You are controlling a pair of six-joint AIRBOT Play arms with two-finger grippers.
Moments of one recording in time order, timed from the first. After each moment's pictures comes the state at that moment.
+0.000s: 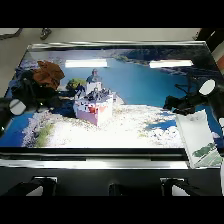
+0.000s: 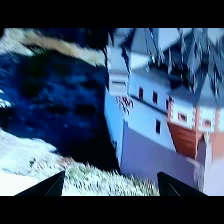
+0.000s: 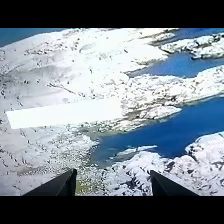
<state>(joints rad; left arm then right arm) -0.03 -1.13 1.08 1.50 -0.88 -1.80 -0.13 -1.30 1.24 -1.33 1.26 1.64</state>
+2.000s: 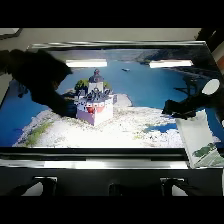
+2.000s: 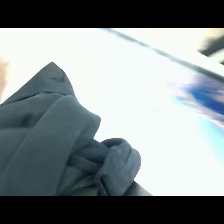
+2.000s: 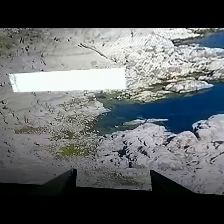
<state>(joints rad) 0.25 -1.15 1.54 0.81 -1.09 -1.33 -0.13 -1.26 1.24 -1.29 1.41 1.57</state>
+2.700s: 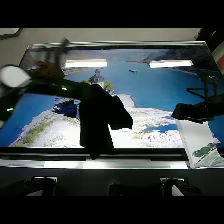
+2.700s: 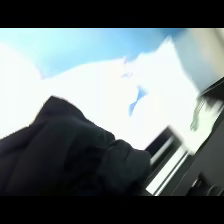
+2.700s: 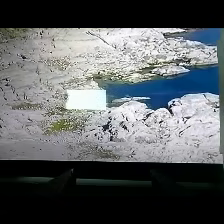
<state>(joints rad) -0.37 -1.31 1.50 0.82 -1.20 -1.37 -0.13 -1.01 1.24 -1.36 1.54 1.55</state>
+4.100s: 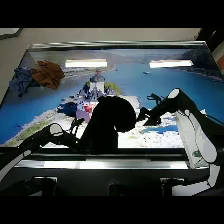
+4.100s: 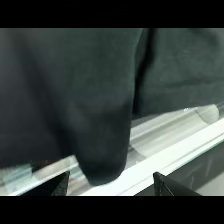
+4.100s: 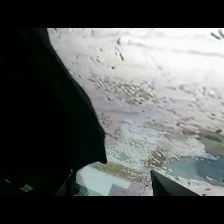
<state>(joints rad) -0.42 -1.22 0.63 0.83 -1.03 -1.48 0.01 -1.68 1.24 -0.95 1.34 1.50</state>
